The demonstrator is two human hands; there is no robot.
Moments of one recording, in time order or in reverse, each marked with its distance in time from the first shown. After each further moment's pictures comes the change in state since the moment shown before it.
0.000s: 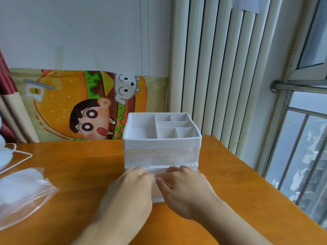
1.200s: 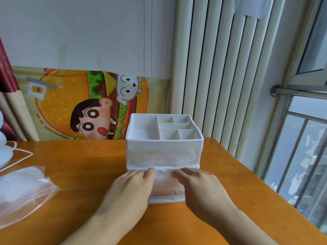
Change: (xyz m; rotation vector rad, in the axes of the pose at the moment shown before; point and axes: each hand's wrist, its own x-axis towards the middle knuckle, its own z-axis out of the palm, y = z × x) left_hand 0.003 -0.016 0.012 0.128 -0.009 0.109; right_hand -0.012 0.033 0.007 -0.185 0.129 -0.050
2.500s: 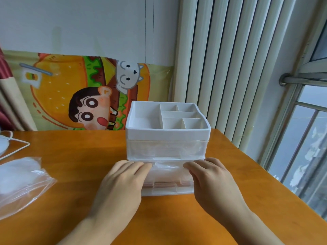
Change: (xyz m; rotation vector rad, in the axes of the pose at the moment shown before) left_hand -0.005 -0.032 0.048 -0.067 0.304 0.045; right_hand -0.005 0.016 0.024 0.005 0.338 0.035
